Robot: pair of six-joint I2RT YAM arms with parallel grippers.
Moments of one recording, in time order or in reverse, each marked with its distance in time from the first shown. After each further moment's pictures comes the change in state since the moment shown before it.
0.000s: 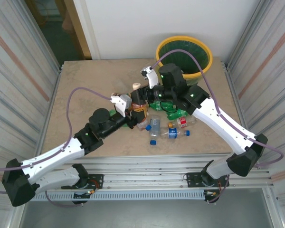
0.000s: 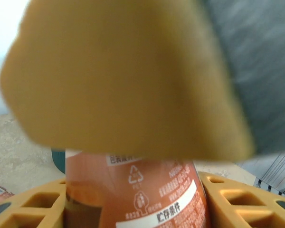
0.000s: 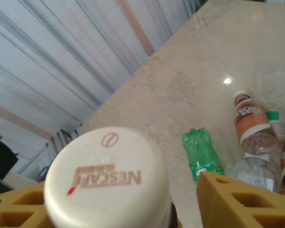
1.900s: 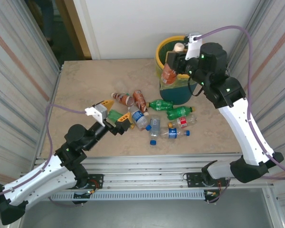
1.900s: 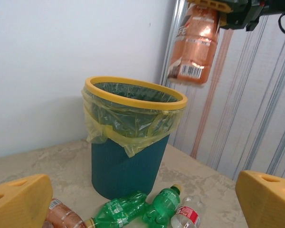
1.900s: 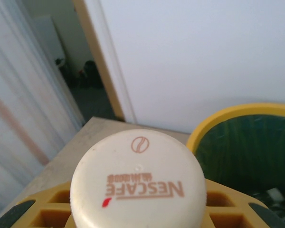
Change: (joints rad) left arm 0.005 -0.385 -0.174 -0.031 -0.145 0.077; right arm -0.261 -0.094 0.247 -0.026 0.365 -0.105
